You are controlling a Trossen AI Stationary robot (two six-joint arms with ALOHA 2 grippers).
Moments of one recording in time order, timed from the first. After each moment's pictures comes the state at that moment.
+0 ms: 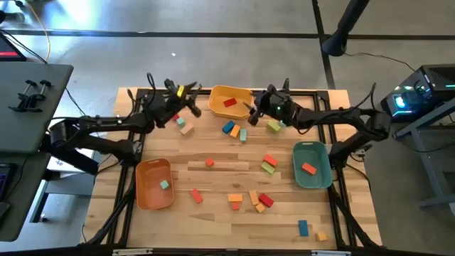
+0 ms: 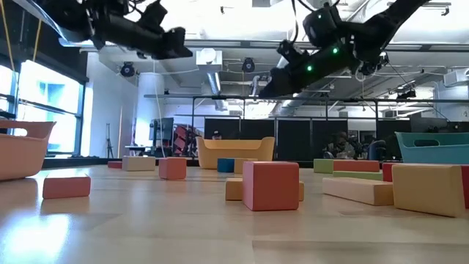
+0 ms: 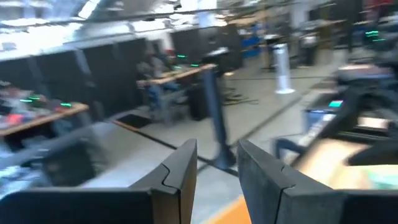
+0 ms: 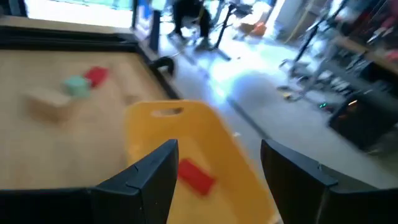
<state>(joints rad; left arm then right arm) 0.39 1.16 0.57 0.65 -0.43 0.25 -0.39 1.50 0.77 0.45 0.23 -0.23</state>
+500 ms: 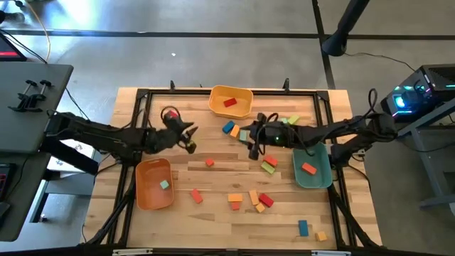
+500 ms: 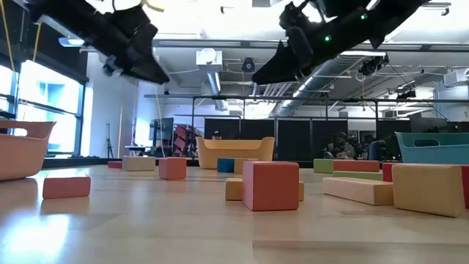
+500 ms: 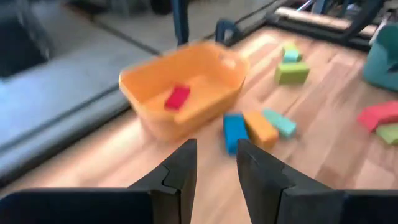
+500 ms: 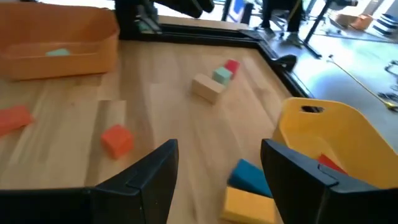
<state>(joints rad) -0.08 1.04 0.57 -0.12 -0.76 -0.39 -0.04 1.44 0.77 0.27 0.23 -0.11</state>
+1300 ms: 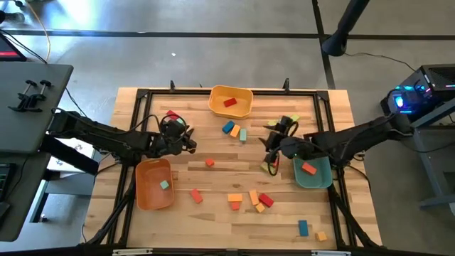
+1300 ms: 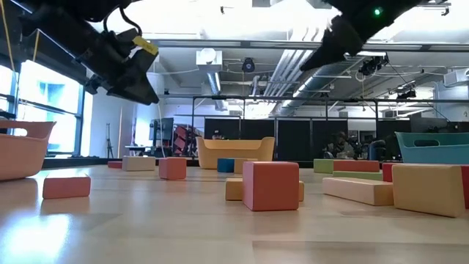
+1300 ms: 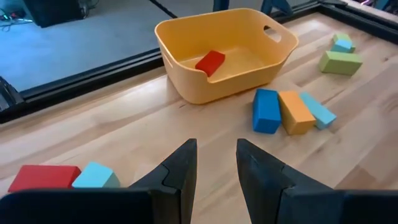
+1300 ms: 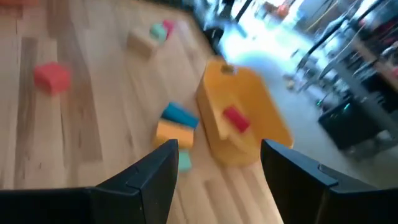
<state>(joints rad) -0.12 1.12 0.54 -0.20 -0.88 -0.71 0.18 1.18 0.77 -0.22 0.73 -0.07</state>
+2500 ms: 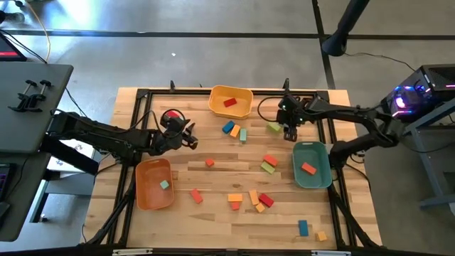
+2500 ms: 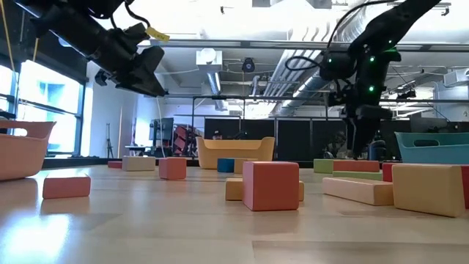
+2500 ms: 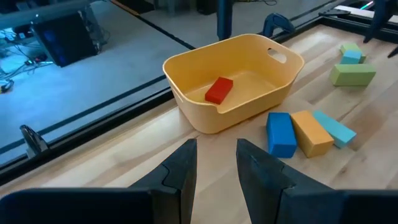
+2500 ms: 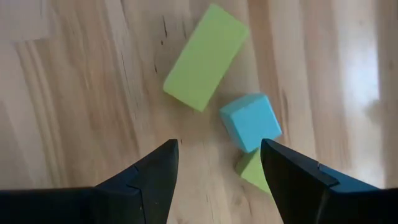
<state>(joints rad) -0.06 1.12 0.54 -0.08 -0.91 -0.47 -0.60 1.37 0.77 -0.68 0.07 -0.45</state>
